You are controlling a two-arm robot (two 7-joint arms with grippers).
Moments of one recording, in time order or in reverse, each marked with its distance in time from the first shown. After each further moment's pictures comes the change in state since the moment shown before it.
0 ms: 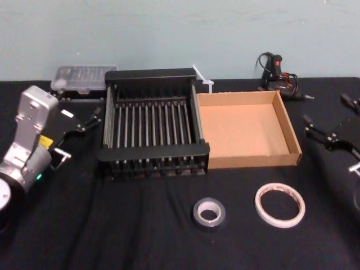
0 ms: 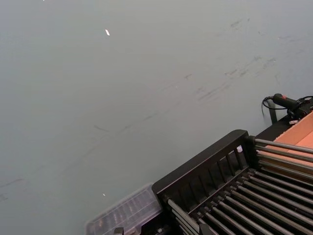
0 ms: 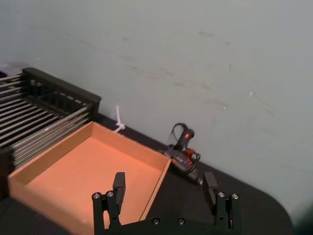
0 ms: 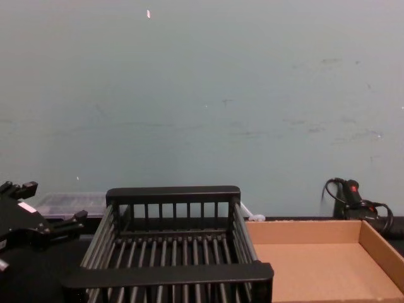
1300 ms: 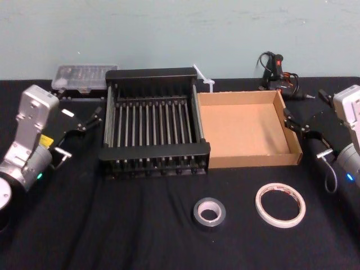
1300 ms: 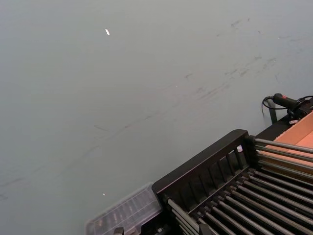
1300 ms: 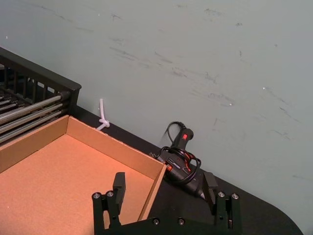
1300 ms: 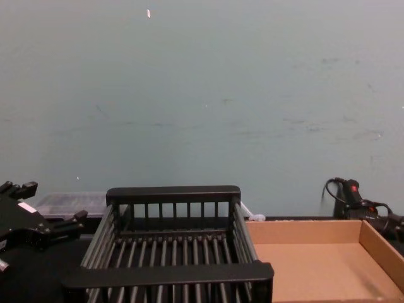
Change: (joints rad) left arm 0.000 0.000 0.000 0.000 0.000 0.000 0.000; right arm 0.284 -0.145 -0.204 0.375 -0.115 -0.132 -0.040
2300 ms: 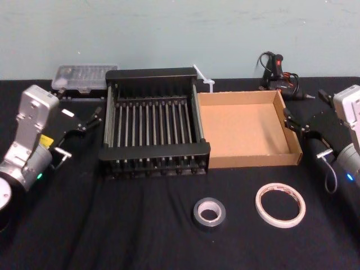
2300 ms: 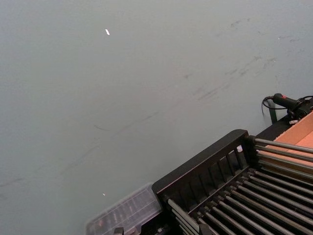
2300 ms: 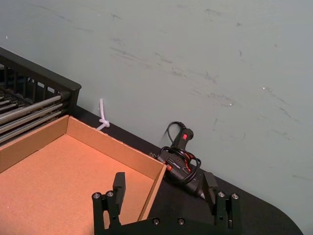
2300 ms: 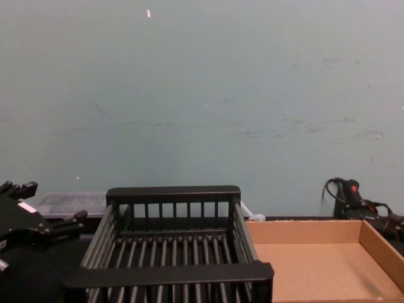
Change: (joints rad) left arm 0.000 0.000 0.000 0.000 0.000 0.000 0.000; right arm 0.000 0.000 0.000 0.000 0.000 0.000 0.000
